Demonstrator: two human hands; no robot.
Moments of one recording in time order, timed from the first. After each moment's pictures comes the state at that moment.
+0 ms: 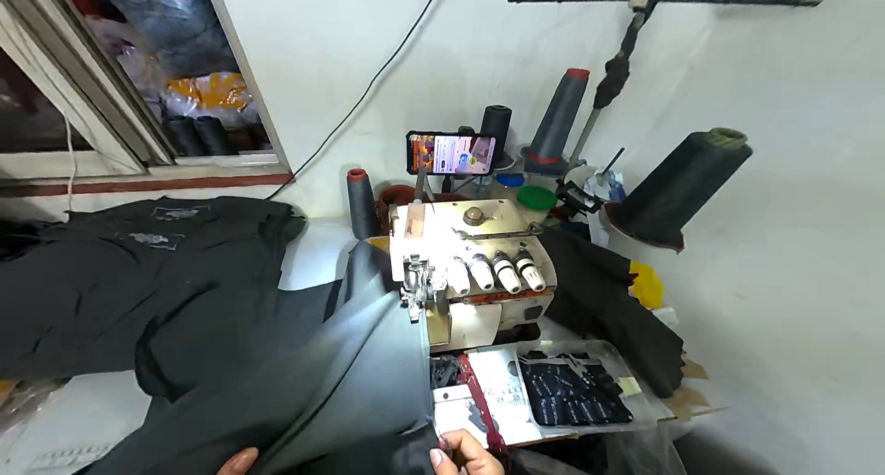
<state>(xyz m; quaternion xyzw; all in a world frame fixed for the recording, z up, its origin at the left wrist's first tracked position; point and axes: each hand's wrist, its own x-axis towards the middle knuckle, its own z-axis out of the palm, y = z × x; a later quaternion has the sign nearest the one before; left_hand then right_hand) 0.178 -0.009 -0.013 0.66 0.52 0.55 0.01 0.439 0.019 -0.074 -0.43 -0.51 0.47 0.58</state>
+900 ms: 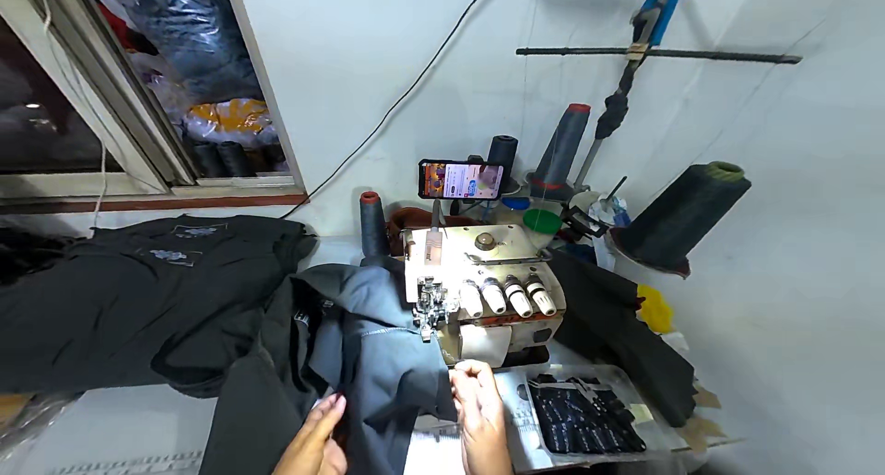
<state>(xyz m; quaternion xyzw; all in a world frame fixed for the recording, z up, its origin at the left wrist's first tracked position) 0.233 0.050 -0.033 0.20 0.52 0.60 0.57 0.422 0.106 -0.060 -0.36 -0.45 0.46 0.67</state>
